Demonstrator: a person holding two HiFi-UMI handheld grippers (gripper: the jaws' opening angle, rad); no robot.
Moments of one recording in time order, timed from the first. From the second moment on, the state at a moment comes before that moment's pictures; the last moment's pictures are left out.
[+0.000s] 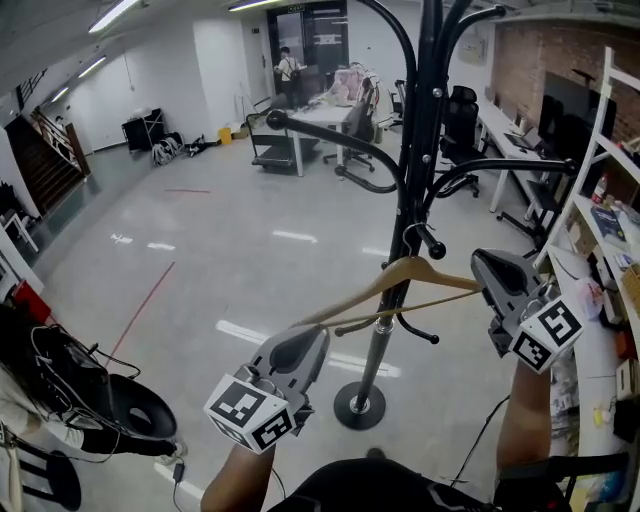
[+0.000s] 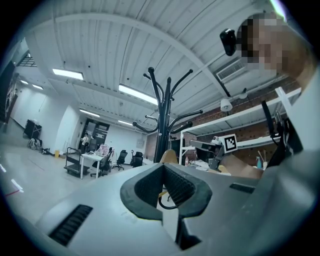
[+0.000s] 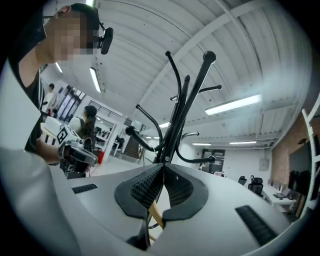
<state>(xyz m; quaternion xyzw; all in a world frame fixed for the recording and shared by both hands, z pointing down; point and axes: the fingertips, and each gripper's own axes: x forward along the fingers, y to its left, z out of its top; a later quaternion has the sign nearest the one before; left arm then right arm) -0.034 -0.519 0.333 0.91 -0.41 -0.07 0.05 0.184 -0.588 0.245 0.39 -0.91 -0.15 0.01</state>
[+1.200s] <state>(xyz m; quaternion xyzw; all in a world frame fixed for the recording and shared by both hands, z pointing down) -0.067 -0.362 0.371 0.91 -0.39 -0.08 0.08 0.098 -0.362 0.322 0.40 -0.91 -0.06 0.06</state>
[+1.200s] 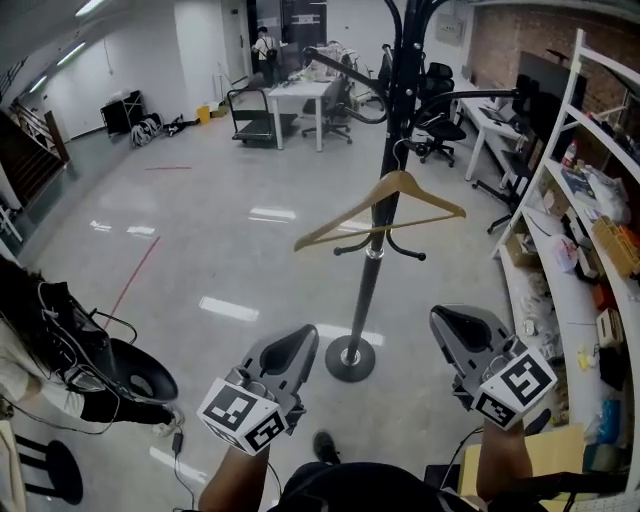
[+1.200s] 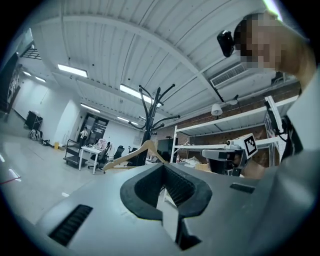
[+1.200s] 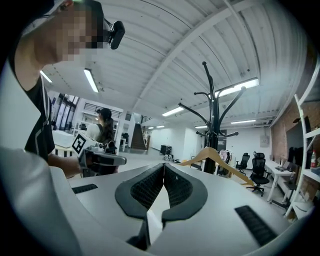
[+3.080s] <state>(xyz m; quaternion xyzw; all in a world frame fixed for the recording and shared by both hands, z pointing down) -0.108 0.085 0.372 0.93 -0.35 -0.05 0.11 0.058 0.097 0.332 0.49 -0.87 -0.03 0.03</state>
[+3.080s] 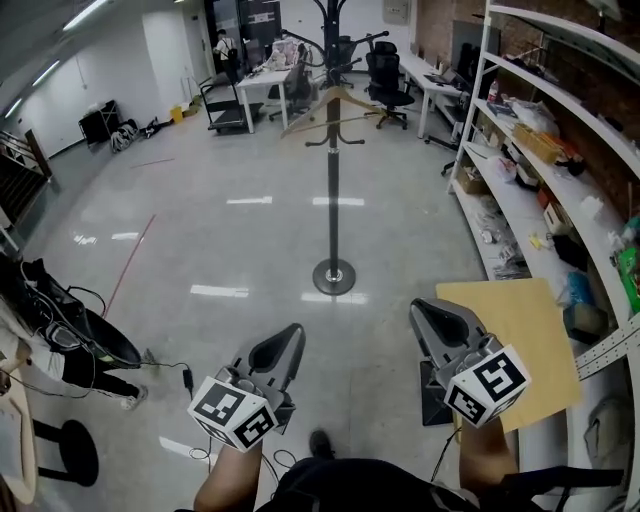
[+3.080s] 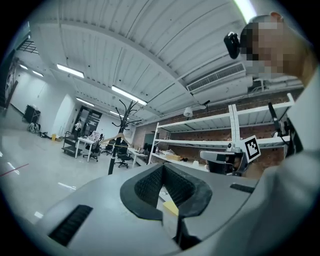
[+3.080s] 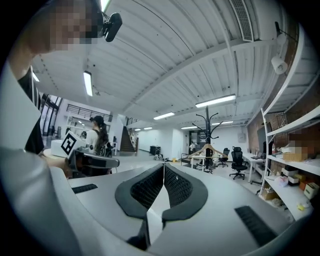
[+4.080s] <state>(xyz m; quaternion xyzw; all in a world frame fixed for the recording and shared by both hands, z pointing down) -0.106 0.283 0.372 0.93 -0.35 -0.02 0.11 0.077 0.295 0.347 0.52 -0.86 0.00 0.02</state>
